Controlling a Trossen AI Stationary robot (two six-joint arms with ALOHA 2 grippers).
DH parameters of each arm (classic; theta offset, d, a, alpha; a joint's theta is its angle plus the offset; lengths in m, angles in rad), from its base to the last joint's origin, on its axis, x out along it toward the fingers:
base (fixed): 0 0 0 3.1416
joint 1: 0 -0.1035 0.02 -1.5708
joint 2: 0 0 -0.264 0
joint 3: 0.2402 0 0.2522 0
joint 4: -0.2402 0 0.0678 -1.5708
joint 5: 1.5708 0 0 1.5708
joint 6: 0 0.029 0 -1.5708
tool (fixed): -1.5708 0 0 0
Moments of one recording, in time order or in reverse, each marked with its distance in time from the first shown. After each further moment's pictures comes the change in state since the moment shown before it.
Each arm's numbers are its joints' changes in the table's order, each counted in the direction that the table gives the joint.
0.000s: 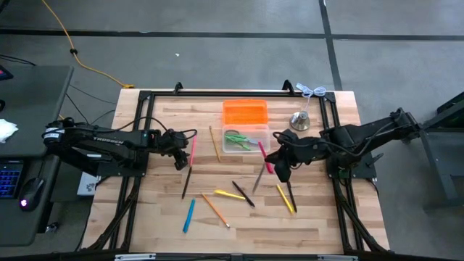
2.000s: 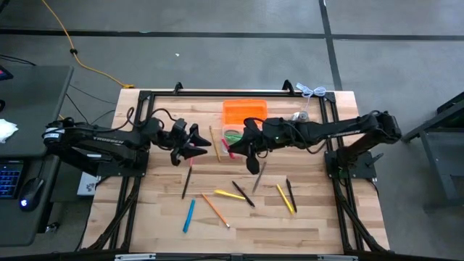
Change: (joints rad) left arm 0.000 0.000 0.022 1.158 -0.513 -0.235; right arm 0.255 -0.288 0.000 0.601 0.319 -0.620
